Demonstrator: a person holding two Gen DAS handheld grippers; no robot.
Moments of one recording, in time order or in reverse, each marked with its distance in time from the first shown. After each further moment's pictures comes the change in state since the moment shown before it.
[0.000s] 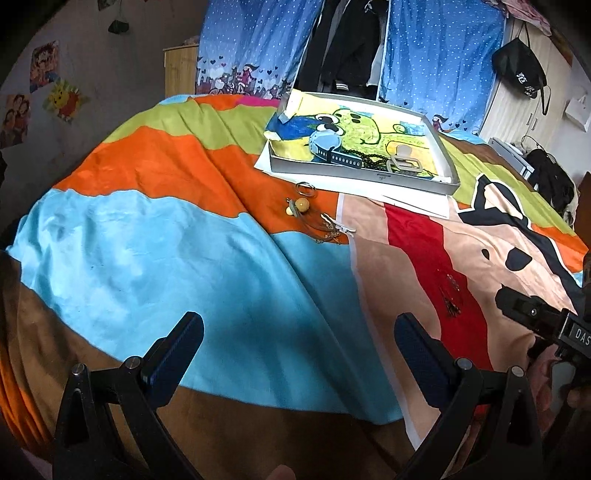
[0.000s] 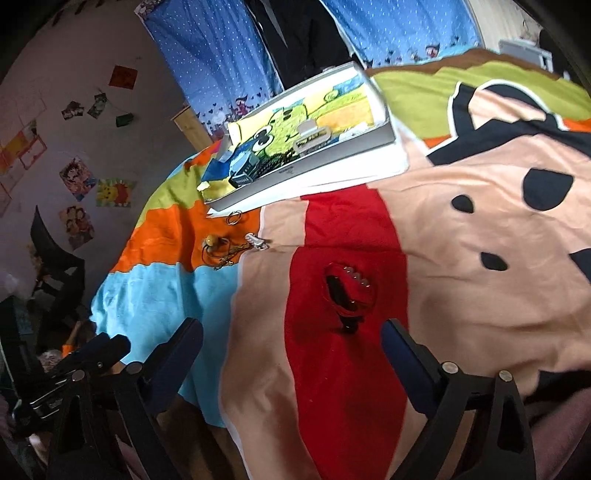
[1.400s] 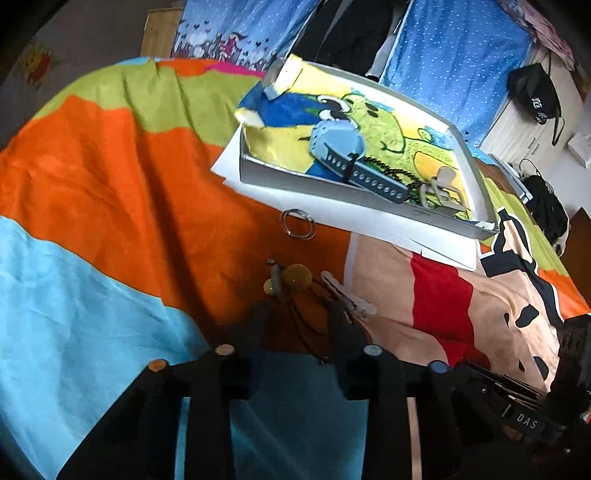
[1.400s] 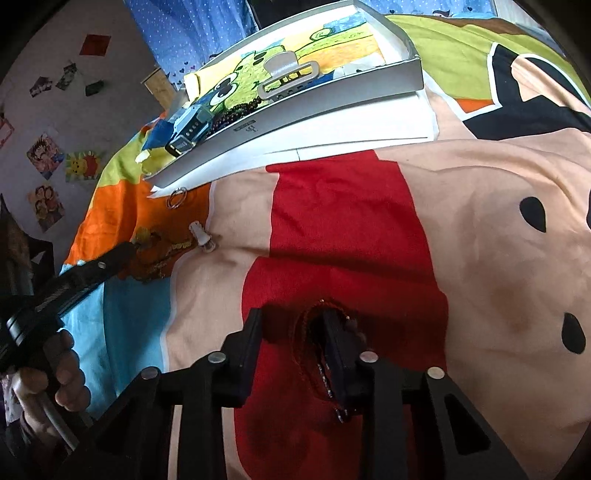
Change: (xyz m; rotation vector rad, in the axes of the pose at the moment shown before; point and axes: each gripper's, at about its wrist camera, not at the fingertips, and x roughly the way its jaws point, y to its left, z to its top) left arm 0.139 0.034 0.085 -0.091 0.070 -0.162; right arm 0.103 -0.018 0.038 -0.011 0.134 -0.111
